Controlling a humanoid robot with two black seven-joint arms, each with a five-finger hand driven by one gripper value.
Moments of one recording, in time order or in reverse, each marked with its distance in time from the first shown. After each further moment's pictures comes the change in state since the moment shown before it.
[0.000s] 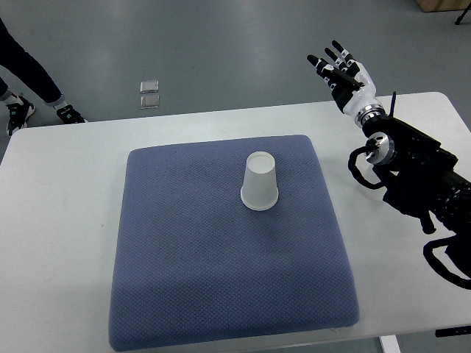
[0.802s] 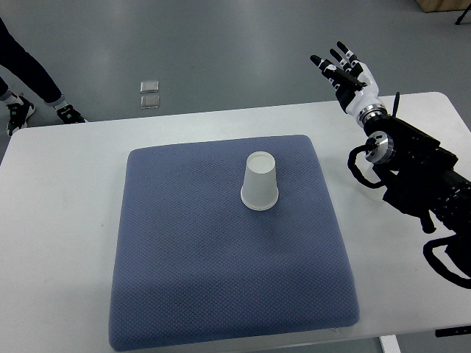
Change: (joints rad) left arm 0.003 0.000 -0.002 -0.004 0.003 -0.001 -0.002; right arm 0.005 0.000 0.002 -0.001 -0.001 -0.051 0.001
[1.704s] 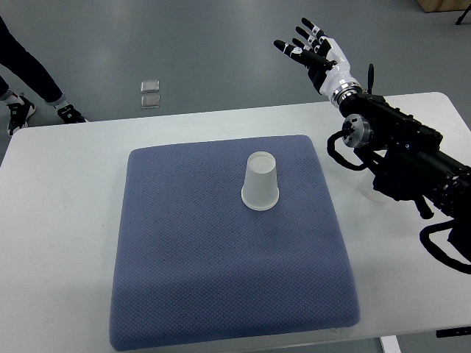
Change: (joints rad) left arm 0.000 0.000 0.000 0.001 0.000 0.001 0.000; right arm 0.074 -0.048 -0.008 0.207 -0.214 -0.129 -0.008
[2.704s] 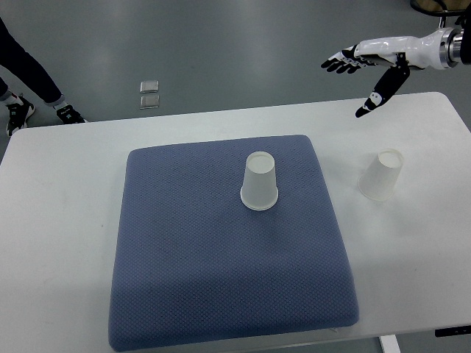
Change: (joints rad) left arm 0.000 0.000 0.000 0.000 0.000 0.000 0.000; right arm 0.333 -0.660 -0.588 0.532 -0.960 0.453 -0.034
